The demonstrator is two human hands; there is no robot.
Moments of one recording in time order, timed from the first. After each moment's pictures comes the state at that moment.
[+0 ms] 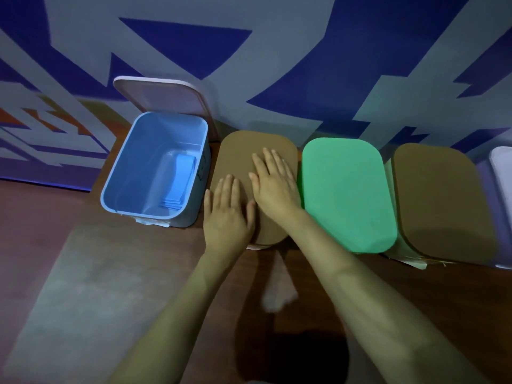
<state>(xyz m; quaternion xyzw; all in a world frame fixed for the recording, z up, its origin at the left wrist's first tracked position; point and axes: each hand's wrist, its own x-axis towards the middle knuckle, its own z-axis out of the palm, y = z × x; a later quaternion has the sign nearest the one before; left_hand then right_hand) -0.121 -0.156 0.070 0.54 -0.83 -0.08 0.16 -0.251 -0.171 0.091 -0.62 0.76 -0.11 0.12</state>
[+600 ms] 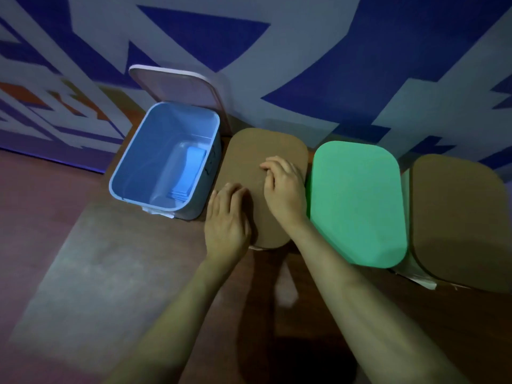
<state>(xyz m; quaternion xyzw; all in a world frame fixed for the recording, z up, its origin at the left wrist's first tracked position) -0.118 -0.147 0.066 0.53 -0.80 -0.08 0.25 -0.255 -0.174 0.073 -0.58 0.73 -0.35 0.09</state>
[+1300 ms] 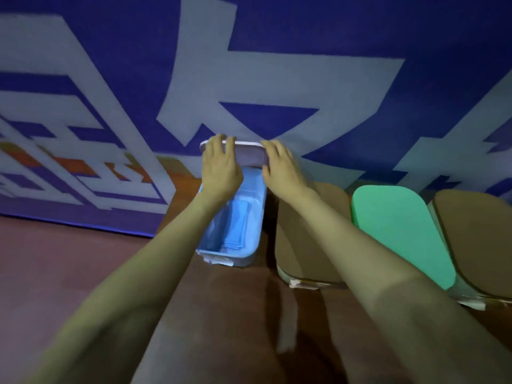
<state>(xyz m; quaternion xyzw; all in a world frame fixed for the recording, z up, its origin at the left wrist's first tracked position) -0.035 -0.349 0.170 0.48 -0.84 -0.02 0.26 -0.178 -0.294 0.168 -0.63 0.72 -0.26 0.08</state>
